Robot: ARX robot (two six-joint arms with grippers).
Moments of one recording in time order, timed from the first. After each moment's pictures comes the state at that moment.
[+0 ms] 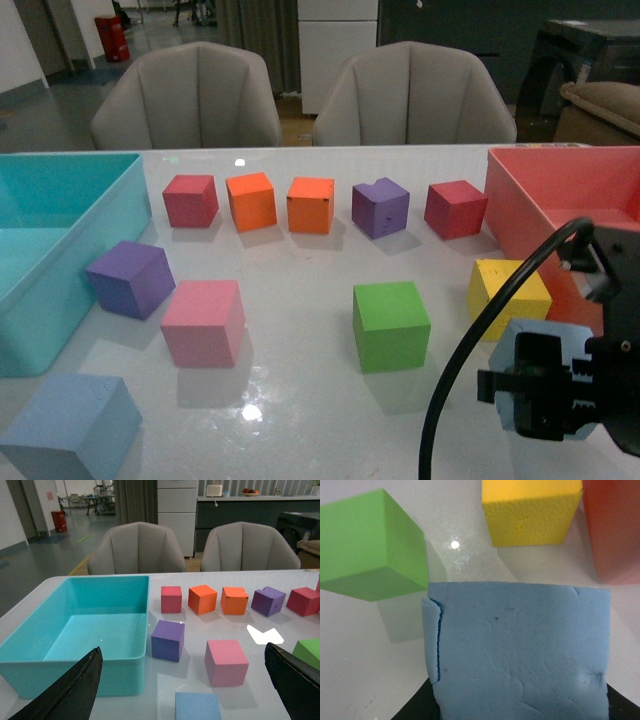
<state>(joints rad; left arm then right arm) 0.00 0.01 0.01 0.00 0.00 -0.01 0.33 1.73 0.59 0.33 0.11 0.38</state>
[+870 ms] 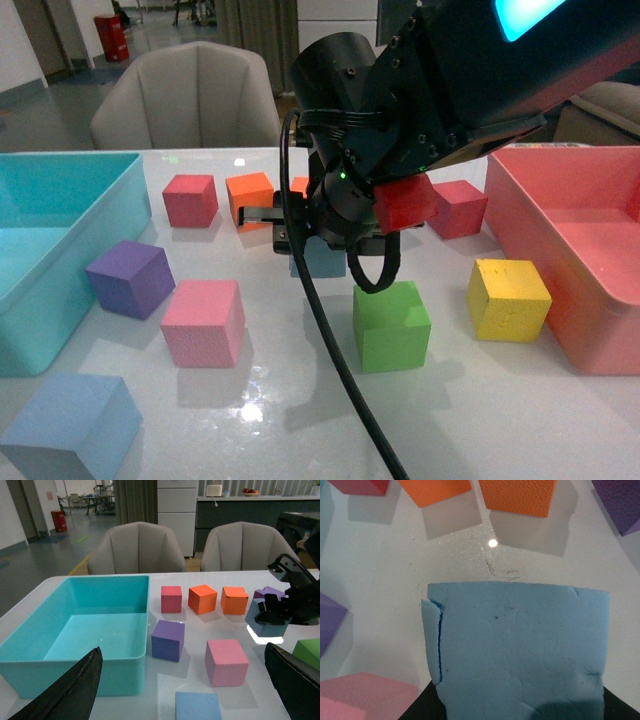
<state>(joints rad) 0.00 0.01 0.01 0.00 0.00 -0.01 0.50 2.37 1.71 -0.15 0.06 0.36</state>
